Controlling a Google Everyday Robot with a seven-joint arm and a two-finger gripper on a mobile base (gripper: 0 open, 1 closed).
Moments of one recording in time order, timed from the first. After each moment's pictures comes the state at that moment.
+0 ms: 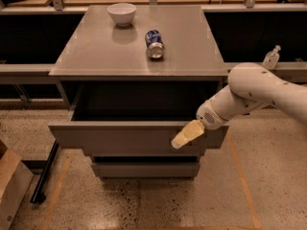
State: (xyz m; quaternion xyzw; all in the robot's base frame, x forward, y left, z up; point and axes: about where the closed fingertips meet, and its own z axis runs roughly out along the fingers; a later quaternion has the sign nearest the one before) arm 0.557 -0.122 0.694 -0.39 0.88 0.21 0.18
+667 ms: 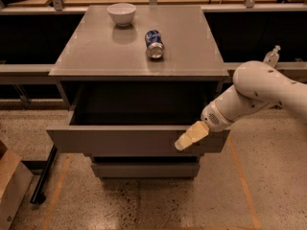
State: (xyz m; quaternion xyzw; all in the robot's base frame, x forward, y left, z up) arm 0.538 -0.130 0.700 -0.37 0.89 0.21 0.15
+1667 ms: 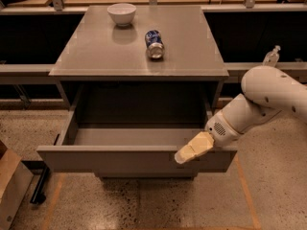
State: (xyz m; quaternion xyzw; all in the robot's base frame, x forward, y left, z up) arm 0.462 -0.124 0.712 -0.30 0.91 0.28 0.06
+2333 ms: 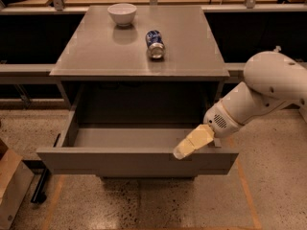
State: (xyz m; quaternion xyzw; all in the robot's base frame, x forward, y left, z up) arm 0.464 -0.112 0.752 -0.35 0.89 0.27 0.10
